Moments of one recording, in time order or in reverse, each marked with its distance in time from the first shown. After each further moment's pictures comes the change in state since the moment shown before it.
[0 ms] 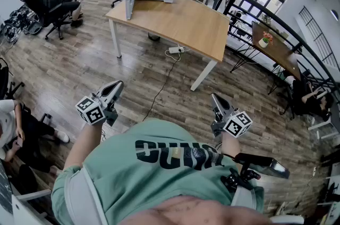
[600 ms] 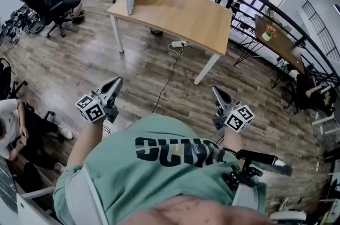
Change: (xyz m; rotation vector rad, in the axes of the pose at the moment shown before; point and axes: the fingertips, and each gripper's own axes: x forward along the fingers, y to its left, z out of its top) left arm -0.006 -0.001 -0.001 -0.008 -0.015 0.013; right arm 0.003 0.004 0.002 -0.052 0.004 0.018
